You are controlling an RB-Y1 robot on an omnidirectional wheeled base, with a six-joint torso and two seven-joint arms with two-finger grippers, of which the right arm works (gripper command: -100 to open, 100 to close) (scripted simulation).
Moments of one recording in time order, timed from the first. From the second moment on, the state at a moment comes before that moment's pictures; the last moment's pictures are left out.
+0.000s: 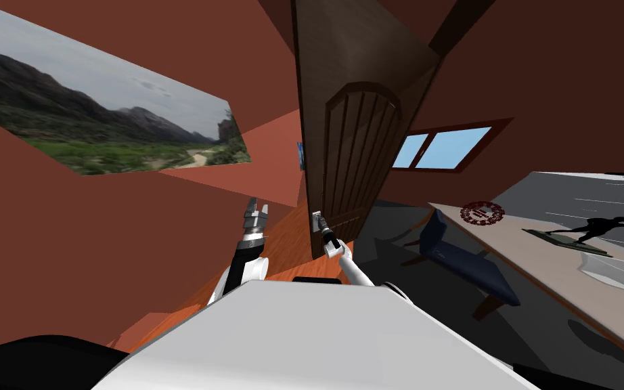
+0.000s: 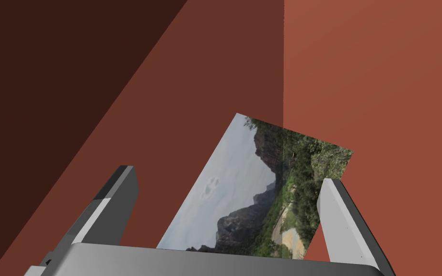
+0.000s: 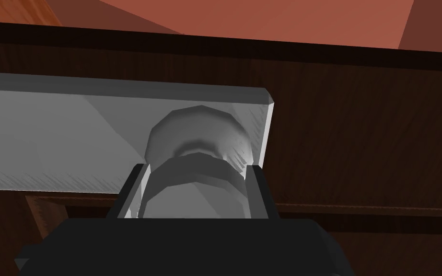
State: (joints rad) arm -0.29 0.02 0.31 -0.93 -0.09 -0.37 0.03
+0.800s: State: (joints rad) arm -0.31 -0.02 0.23 -0.90 -0.11 -0.38 0.05
